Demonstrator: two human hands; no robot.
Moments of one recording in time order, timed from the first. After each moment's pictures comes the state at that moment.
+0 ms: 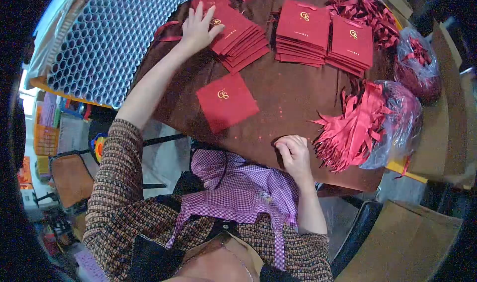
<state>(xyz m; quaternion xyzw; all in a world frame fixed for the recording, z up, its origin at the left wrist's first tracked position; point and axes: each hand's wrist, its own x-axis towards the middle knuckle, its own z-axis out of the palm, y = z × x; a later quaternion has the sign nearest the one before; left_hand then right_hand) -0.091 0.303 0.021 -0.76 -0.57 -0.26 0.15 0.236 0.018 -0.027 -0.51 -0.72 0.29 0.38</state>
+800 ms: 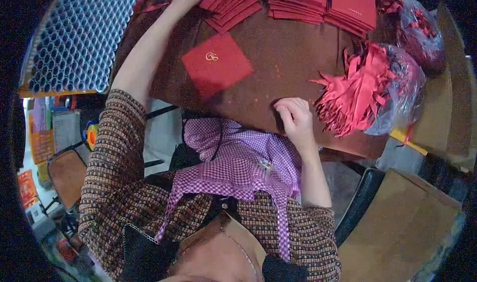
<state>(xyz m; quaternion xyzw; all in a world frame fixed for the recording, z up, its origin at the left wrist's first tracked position) -0.091 0.325 0.004 -0.79 -0.48 -0.37 -0.09 0.238 0.014 -0.031 -0.53 -0.71 0.28 0.38</state>
